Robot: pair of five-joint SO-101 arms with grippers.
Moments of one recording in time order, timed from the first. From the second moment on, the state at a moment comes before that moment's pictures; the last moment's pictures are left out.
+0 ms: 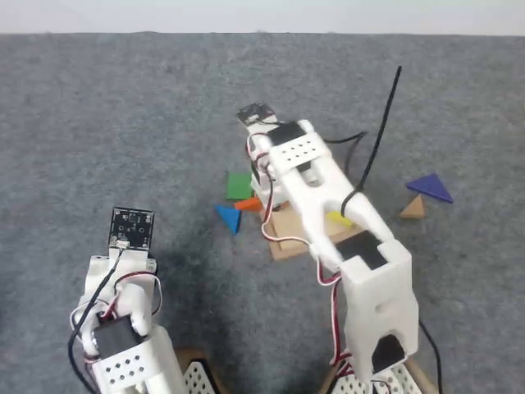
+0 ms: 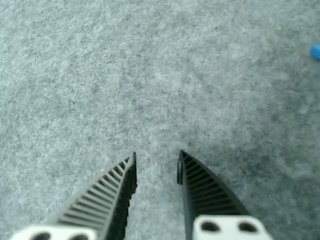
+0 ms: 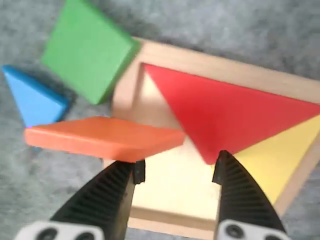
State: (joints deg) left arm -28.7 -102.4 96.7 67.3 -22.6; right arm -30.1 29.6 -12.5 78.2 3.7
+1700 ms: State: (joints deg) left arm -28.7 -102.4 96.7 67.3 -22.6; right arm -37.1 21.5 -0.9 67.6 0.7
